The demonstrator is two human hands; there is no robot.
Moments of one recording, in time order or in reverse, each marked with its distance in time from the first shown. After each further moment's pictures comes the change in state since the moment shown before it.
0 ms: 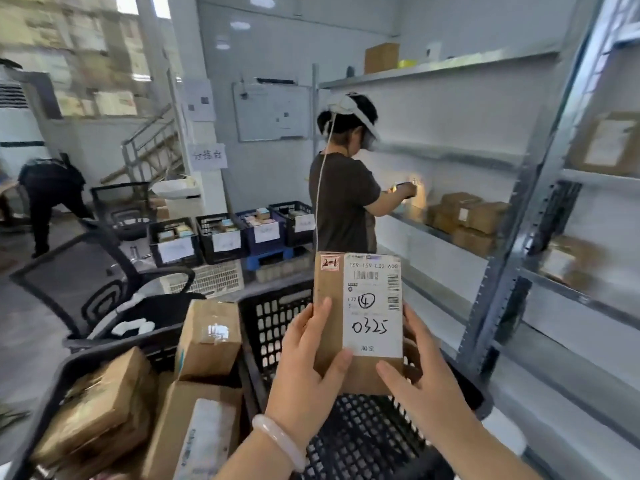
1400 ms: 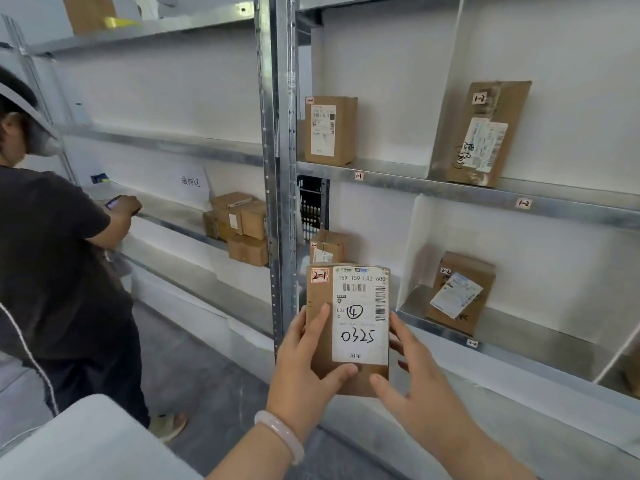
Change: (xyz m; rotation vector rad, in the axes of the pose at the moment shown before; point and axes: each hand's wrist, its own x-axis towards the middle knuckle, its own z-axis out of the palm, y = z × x) left_hand 0.168 0.144 0.560 -0.197 -0.409 0.149; right_hand 0.076 0.239 -0.481 -0.444 0.302 0.239
